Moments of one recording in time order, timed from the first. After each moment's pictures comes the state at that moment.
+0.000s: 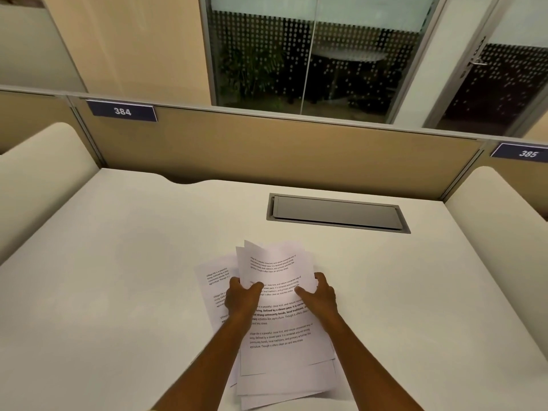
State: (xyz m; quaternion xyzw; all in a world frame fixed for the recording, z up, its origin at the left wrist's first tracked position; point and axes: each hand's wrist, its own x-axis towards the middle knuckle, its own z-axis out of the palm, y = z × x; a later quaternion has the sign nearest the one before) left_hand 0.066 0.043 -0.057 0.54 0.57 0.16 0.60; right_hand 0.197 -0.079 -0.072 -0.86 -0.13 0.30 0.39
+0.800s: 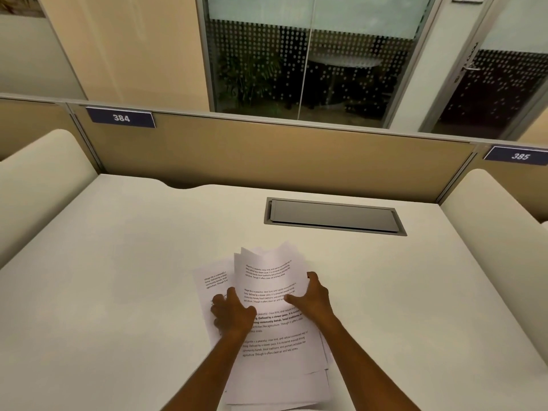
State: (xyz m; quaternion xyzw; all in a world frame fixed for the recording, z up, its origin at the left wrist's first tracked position) left_hand 0.050 0.035 -0.072 0.72 0.59 0.03 0.36; right_hand 0.193 -0.073 -0.059 -0.87 -0.21 0.28 0.35
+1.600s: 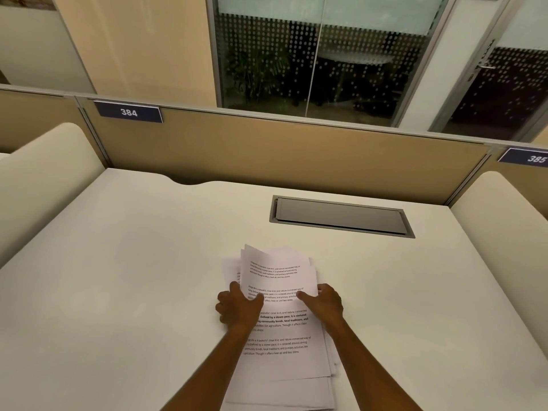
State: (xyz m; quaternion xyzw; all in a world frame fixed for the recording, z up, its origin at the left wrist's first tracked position) left_hand 0.059 0.039 -0.070 0.68 0.61 0.07 0.40; right_hand 0.203 -0.079 -0.072 -0.90 -0.11 0.28 0.31
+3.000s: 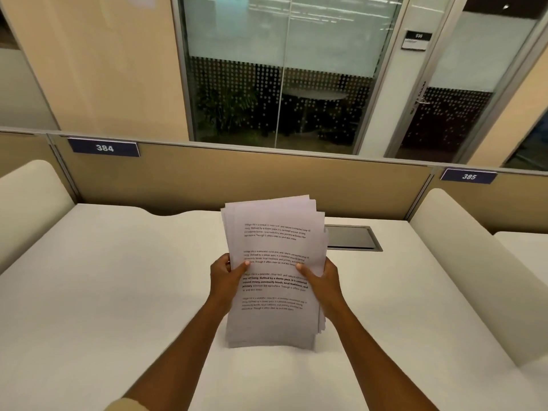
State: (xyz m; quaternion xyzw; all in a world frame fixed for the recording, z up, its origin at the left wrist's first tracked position) left_hand 0.087 0.096 0.003 0.59 0.33 0.28 0.69; right_hand 0.219 -0.081 0.018 -0.70 -0.17 0.21 0.67
